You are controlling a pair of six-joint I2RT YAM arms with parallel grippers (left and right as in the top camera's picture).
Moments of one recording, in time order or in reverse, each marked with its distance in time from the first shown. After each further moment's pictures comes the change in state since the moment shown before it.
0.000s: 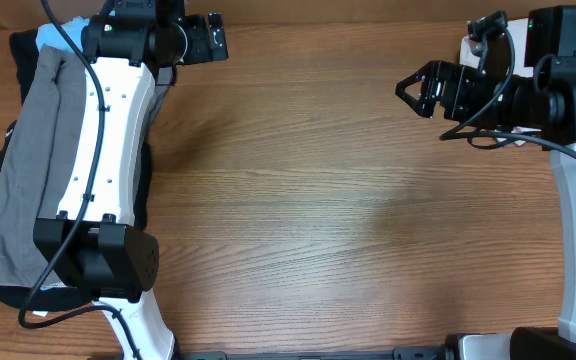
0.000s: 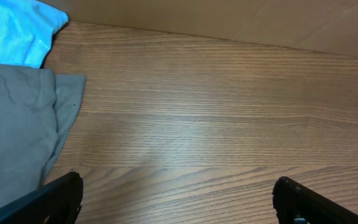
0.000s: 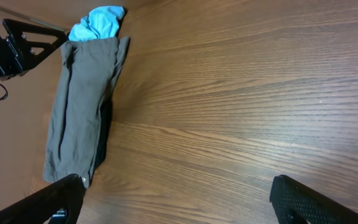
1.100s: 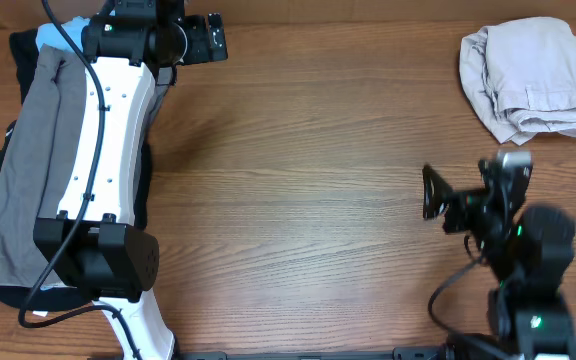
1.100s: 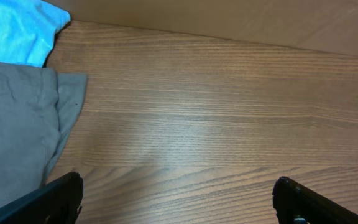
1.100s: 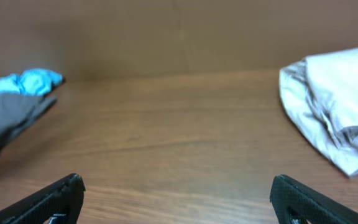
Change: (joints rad) left arm 0.000 0.000 -0.001 -0.002 -0.006 0.000; right arm -0.047 -0.955 -1.282 0.962 0.308 -0.082
